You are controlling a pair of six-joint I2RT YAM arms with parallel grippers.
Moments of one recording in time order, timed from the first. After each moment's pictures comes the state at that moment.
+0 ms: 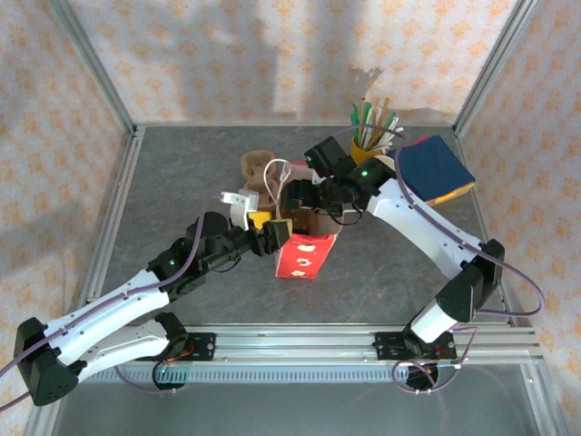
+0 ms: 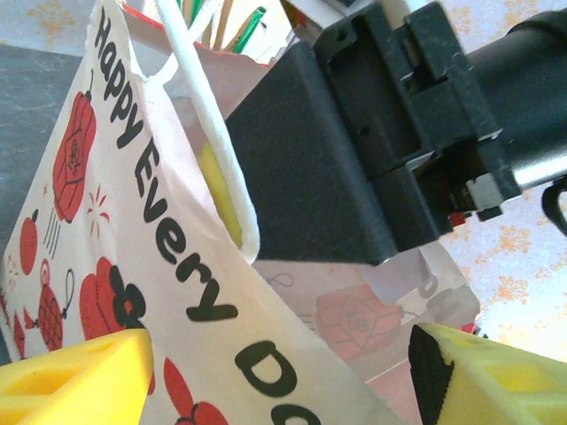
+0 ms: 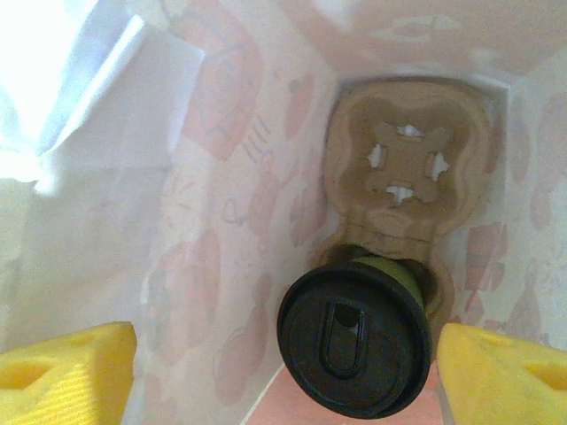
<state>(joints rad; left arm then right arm) -0.78 0.90 0.71 -0.06 0.02 -0.57 0.73 1.58 1.62 -1.02 -0.16 0.70</state>
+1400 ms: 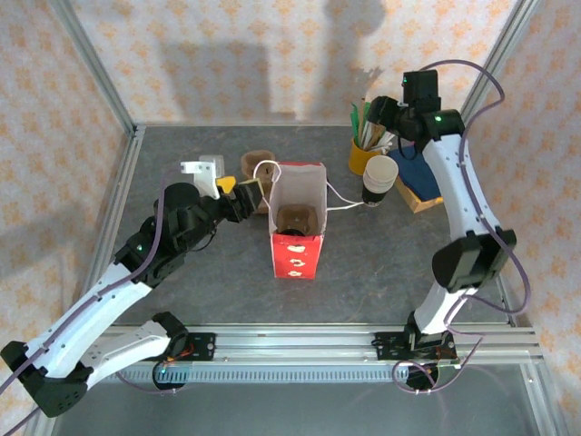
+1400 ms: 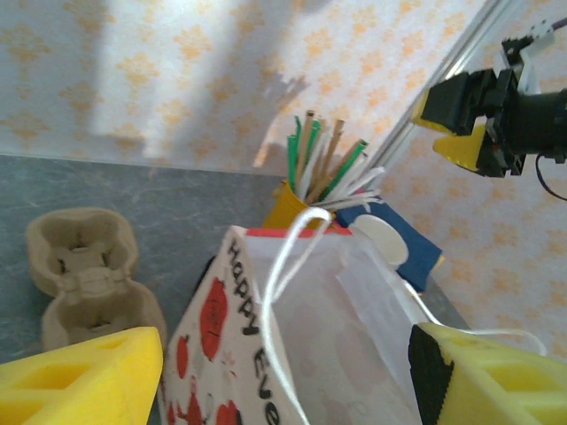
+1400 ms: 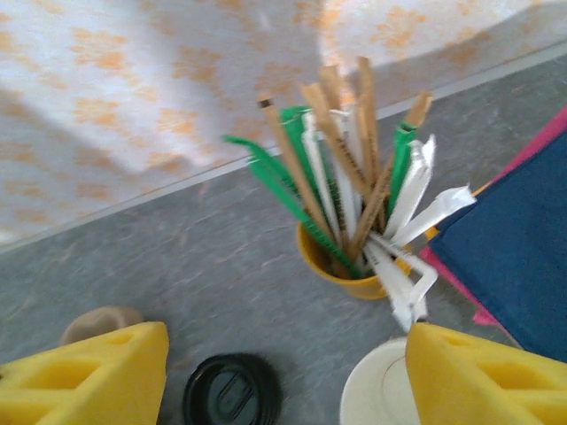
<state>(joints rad) -0.61 0.90 1.01 -0.33 -0.13 -0.48 0.14 1.76 1.94 -0.85 0.00 0.46</state>
